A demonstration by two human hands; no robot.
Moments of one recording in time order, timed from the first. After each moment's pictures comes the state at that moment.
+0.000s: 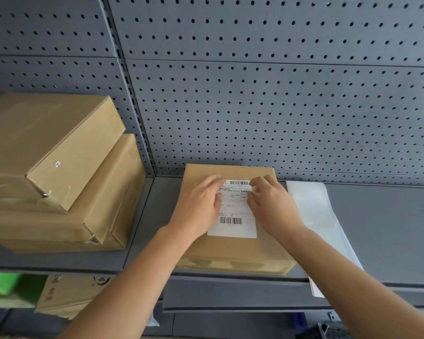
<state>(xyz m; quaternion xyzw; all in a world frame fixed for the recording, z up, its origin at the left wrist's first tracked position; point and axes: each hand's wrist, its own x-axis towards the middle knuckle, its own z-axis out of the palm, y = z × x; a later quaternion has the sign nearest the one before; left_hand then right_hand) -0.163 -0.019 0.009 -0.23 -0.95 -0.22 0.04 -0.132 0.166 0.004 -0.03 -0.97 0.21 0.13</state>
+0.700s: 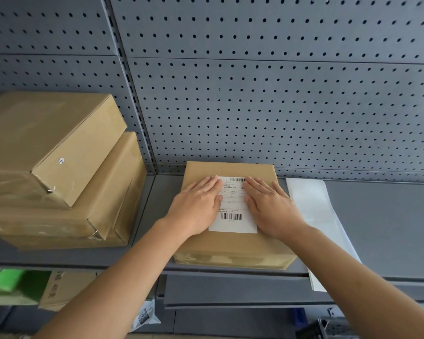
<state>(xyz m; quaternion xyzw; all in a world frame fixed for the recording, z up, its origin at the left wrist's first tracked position) -0.171 -0.032 -0.002 -0.27 -0.96 -0.08 -0.05 -0.127 0.174 -0.011 0.05 -0.99 0.10 0.03</state>
